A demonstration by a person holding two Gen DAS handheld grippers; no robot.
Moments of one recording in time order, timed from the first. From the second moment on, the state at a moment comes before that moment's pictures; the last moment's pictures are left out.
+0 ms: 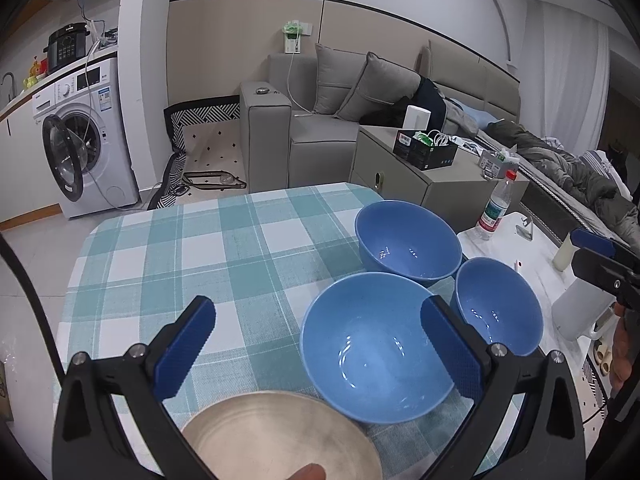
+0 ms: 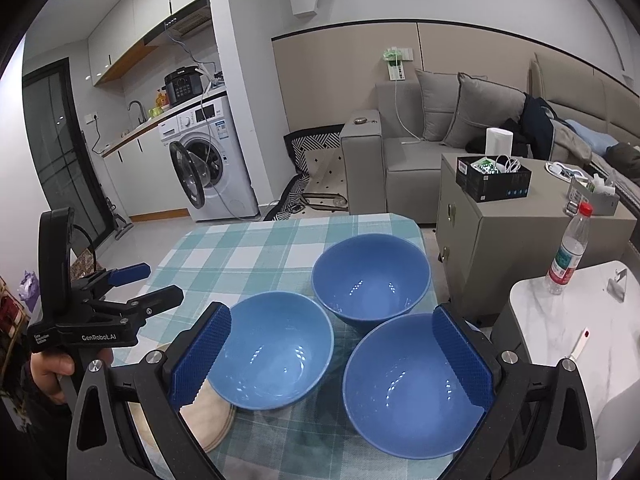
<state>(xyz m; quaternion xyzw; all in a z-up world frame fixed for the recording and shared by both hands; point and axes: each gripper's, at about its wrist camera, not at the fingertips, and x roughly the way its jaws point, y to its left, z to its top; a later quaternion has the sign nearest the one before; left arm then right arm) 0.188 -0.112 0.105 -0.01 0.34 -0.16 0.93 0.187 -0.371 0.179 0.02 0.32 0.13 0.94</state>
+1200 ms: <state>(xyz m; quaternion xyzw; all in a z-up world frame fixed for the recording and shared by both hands) 0.270 -0.176 0.078 0.00 0.40 -0.15 0.91 0.287 -0.419 0.133 0.05 0.38 0.06 0.92</state>
